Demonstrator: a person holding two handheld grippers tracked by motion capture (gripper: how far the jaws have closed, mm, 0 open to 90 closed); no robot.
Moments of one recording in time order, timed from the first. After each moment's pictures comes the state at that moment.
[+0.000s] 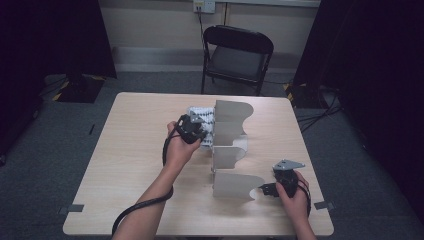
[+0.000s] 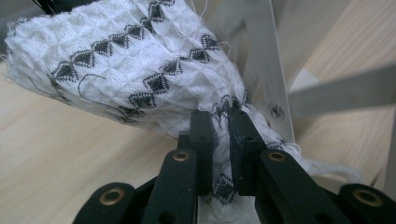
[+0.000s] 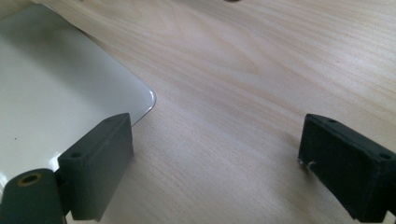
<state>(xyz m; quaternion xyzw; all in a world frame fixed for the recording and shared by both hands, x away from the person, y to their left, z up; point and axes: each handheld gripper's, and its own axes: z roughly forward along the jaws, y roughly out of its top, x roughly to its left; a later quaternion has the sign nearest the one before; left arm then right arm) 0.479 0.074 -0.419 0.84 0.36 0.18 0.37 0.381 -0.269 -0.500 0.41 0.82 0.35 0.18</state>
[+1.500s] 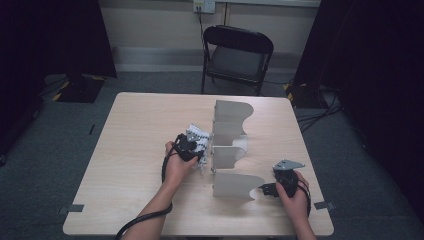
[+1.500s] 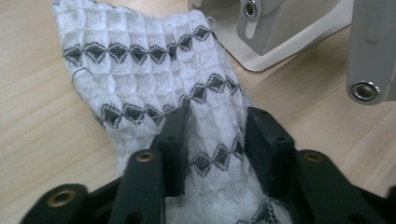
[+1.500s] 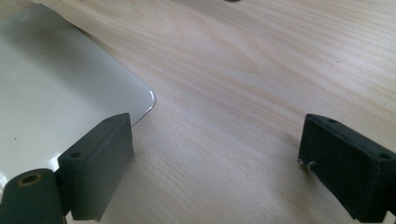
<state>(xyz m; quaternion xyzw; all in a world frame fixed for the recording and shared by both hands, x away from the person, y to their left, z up) 0.466 0.088 -0.487 0.82 0.40 0.17 0.36 0.381 -0.269 -0.500 0.41 0.82 0.35 0.18</state>
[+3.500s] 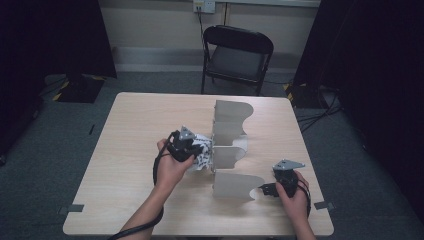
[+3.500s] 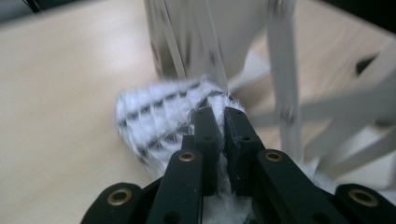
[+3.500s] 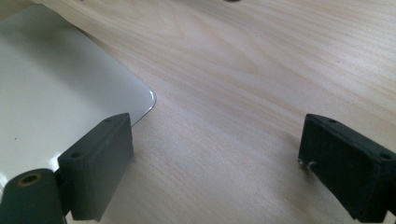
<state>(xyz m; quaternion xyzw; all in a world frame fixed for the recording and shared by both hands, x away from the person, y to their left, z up) 0.426 0.095 -0.401 0.80 0.38 0.17 0.43 0.382 -0.269 -0.500 0.41 0.82 0.35 0.18</state>
